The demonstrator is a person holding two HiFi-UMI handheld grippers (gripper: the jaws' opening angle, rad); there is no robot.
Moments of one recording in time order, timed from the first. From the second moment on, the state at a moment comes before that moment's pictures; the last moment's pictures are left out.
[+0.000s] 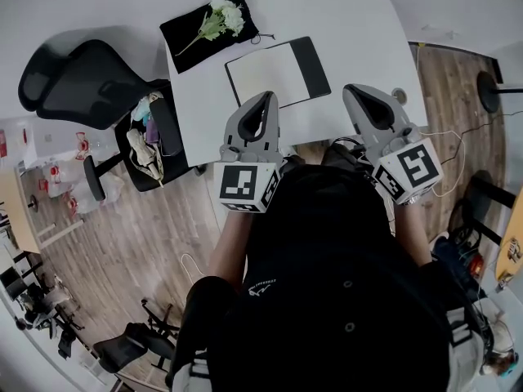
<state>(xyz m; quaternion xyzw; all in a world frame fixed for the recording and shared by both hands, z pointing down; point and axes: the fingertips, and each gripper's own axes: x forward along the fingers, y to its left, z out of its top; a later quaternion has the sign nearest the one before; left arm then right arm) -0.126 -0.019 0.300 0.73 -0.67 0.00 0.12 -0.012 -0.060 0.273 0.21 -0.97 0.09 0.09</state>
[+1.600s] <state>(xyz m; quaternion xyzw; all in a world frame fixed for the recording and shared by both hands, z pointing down) -0.152 -0.013 0.254 0.70 -0.71 -0.01 0.07 -0.004 -0.078 0.215 0.20 -0.98 0.05 0.04</state>
